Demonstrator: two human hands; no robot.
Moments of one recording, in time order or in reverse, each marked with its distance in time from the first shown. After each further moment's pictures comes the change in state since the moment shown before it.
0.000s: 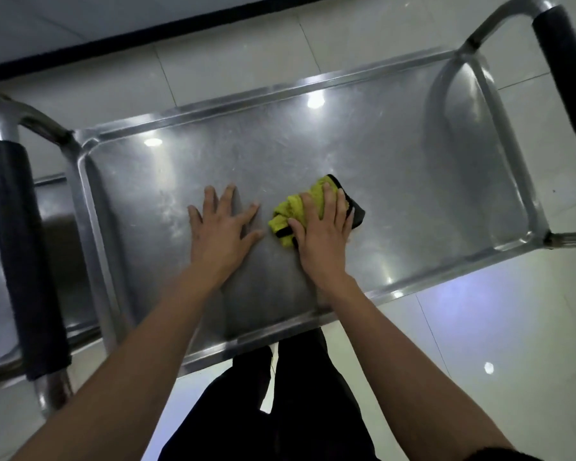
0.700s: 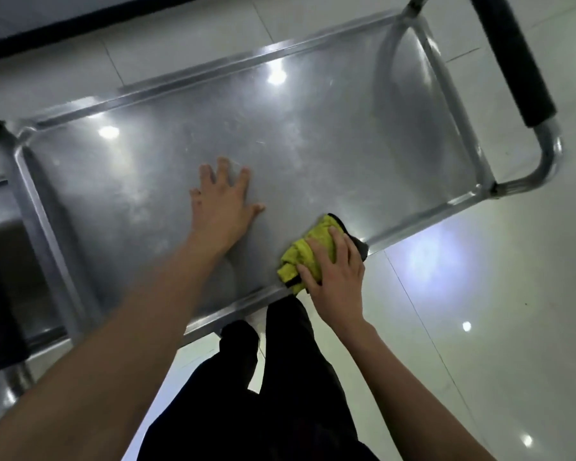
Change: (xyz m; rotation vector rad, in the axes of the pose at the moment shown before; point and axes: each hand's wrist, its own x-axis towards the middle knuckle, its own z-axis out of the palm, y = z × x) left_hand 0.012 0.068 -0.001 -0.002 -0.064 0.044; right_hand -0.142 0.076 -0.016 -0.029 -0.026 0.112
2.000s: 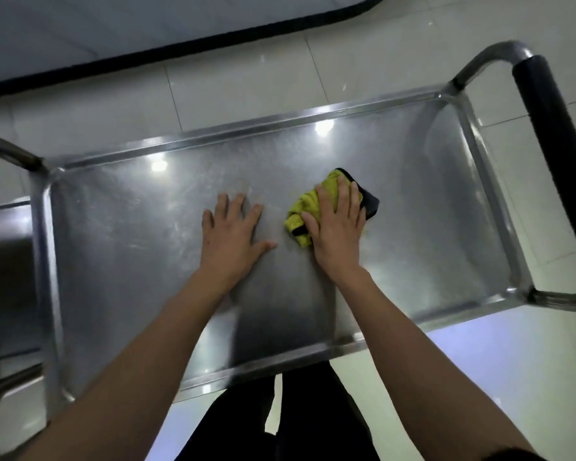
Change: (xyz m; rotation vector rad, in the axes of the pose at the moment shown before) left_hand 0.075 0.020 -0.012 0.019 0.068 -0.085; right_hand 0.258 -0.015 -0.038 0.056 -0.045 -0.162
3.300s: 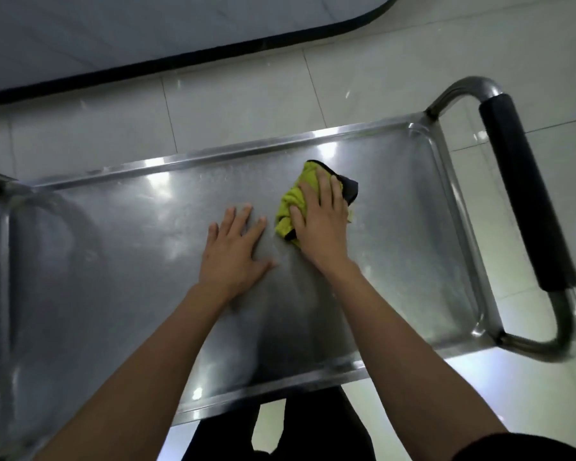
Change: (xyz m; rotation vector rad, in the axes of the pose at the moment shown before) left_hand 0.045 0.073 -0.002 -0.089 -0.073 -0.012; right_hand 0.080 0.042 -0.033 0.074 -0.034 -0.086
